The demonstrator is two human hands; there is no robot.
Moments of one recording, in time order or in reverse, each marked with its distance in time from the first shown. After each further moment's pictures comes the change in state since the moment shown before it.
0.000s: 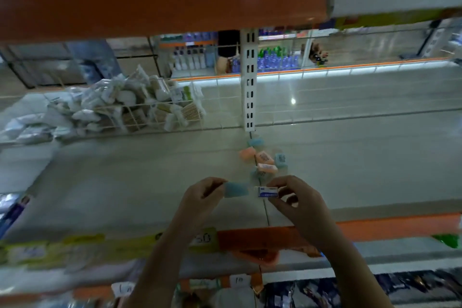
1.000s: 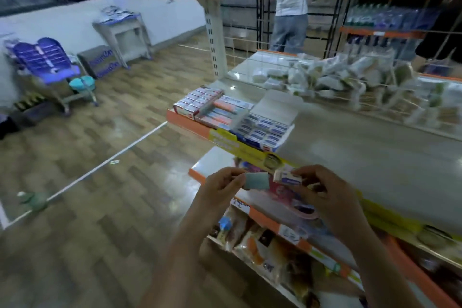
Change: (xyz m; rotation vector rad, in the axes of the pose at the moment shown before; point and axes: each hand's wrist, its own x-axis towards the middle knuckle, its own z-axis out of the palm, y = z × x) left_hand -0.245 -0.099 -0.318 -0.099 0.581 -0.227; right_hand -0.037 -0.262 0.284 0.316 -0.450 -0.227
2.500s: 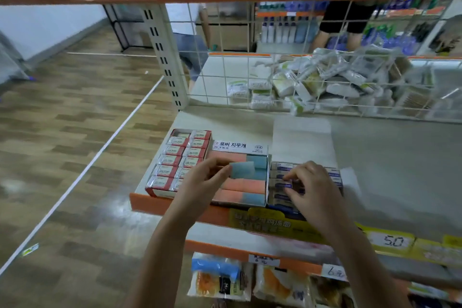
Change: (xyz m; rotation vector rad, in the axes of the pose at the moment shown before) left_hand 0.298 -0.036 -0.118 0.012 -0.476 0.155; right_hand 0.208 0.037 0.139 -0.710 0.248 0.234
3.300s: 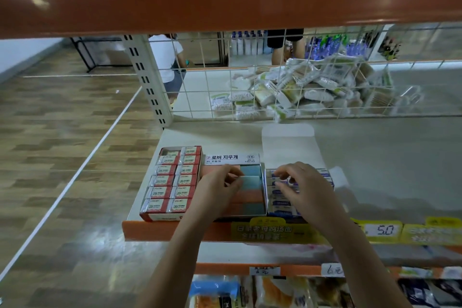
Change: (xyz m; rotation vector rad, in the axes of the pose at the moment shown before) left_hand 0.038 -0.012 0.011 0.456 -0.114 0.095; right_hand 0.005 -0.025 -0.012 0.003 0.018 0.033
